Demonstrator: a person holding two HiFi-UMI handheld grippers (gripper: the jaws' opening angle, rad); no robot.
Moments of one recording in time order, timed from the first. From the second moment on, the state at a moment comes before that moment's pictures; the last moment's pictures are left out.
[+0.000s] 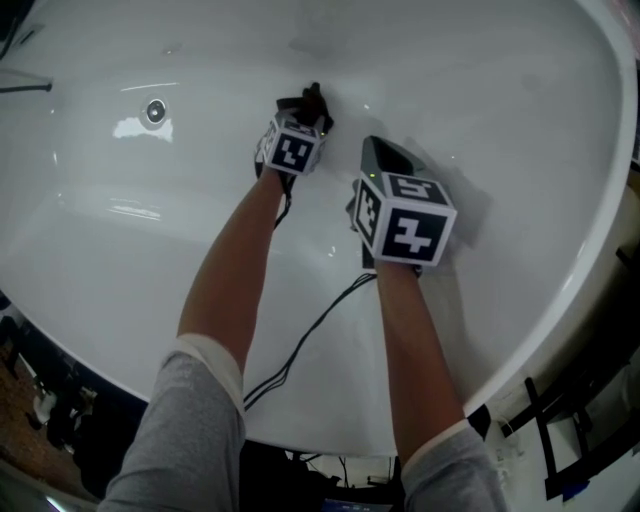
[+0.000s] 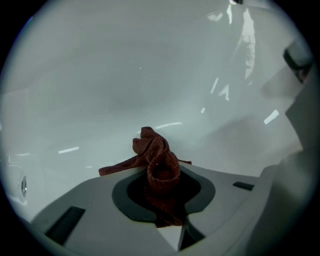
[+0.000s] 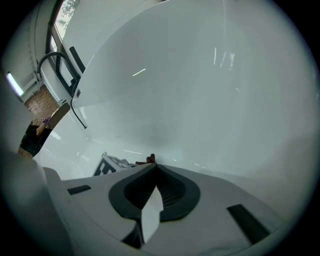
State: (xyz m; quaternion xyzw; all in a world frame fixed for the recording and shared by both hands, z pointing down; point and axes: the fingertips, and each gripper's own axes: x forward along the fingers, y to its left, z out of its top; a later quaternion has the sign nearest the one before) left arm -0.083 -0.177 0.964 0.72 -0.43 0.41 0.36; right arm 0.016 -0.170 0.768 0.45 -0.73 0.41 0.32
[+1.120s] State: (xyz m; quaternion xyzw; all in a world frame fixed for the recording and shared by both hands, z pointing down) left arm -0.053 -0.072 0.601 0.79 -0.43 0.31 0.32; right arm 0.047 -0.137 0.477 0.46 -0.77 0.37 0.23
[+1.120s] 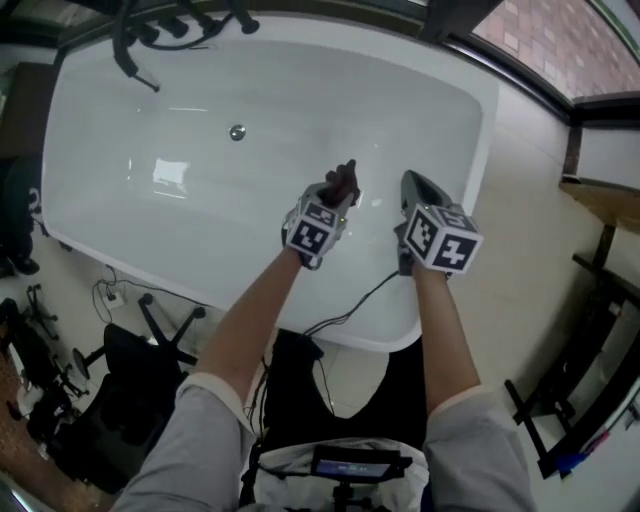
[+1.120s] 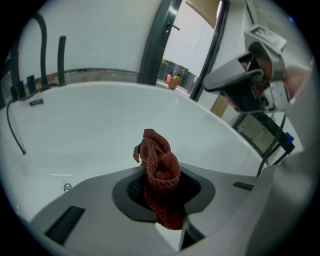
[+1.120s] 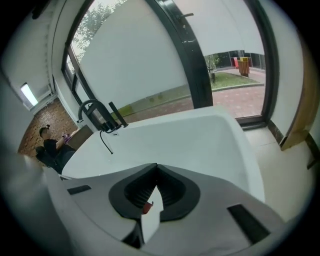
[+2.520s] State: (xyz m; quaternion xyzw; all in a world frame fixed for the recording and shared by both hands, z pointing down) left arm -0.130 0.173 0.182 0.81 -0.52 0.17 0.19; right arm 0.113 0.150 0.214 0.49 -0.80 0.29 0.17
